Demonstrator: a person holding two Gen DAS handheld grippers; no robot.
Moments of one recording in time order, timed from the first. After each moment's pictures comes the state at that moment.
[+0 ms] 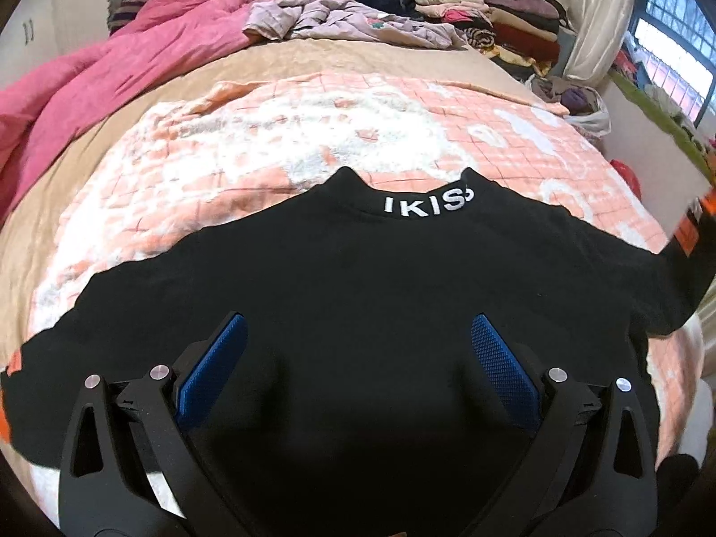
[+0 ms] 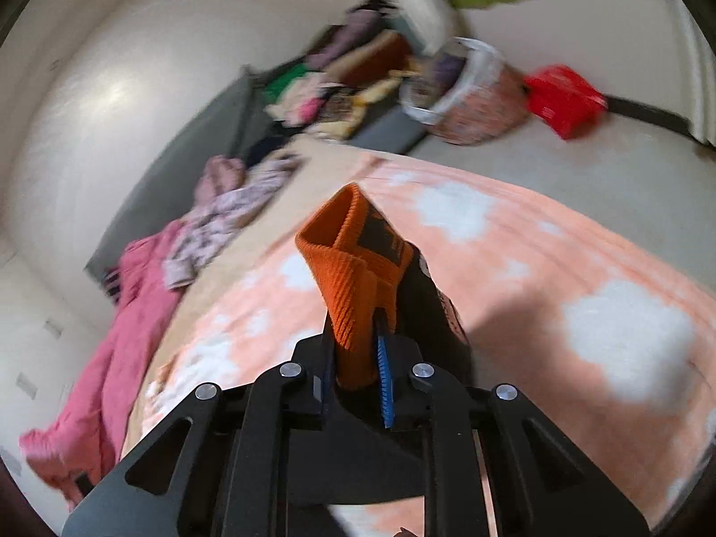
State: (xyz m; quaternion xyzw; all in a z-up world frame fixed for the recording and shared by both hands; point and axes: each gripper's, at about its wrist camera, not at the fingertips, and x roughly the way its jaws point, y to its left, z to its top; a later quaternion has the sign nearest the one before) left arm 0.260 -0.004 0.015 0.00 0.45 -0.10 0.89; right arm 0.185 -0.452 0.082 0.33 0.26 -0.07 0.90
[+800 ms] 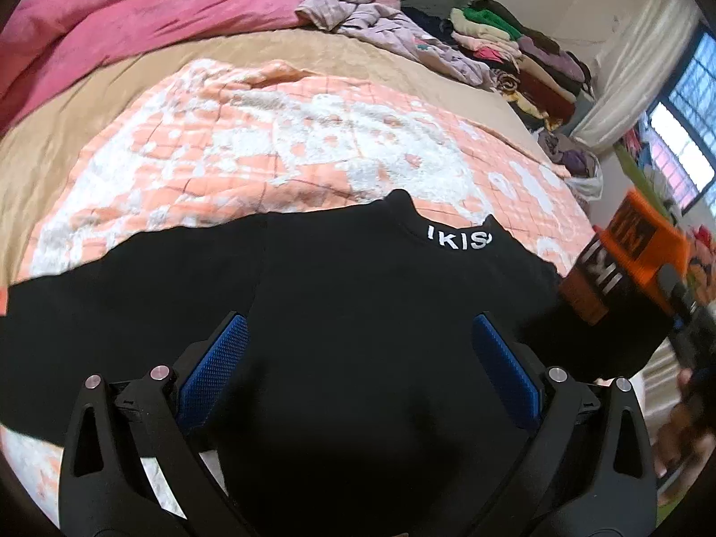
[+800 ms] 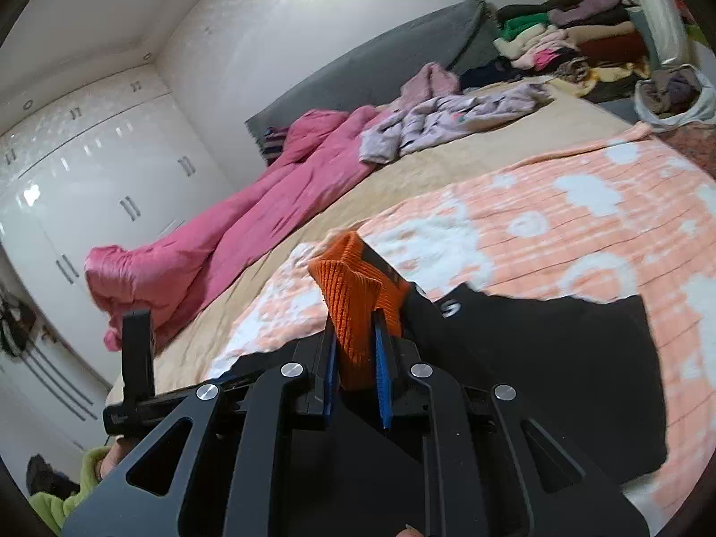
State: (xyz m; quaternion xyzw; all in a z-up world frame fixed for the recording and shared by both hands) left arm 0.259 0.072 0.028 -0.14 0.46 -0.10 0.87; right arm 0.222 -0.209 0.093 0.20 0.30 0.23 0.90
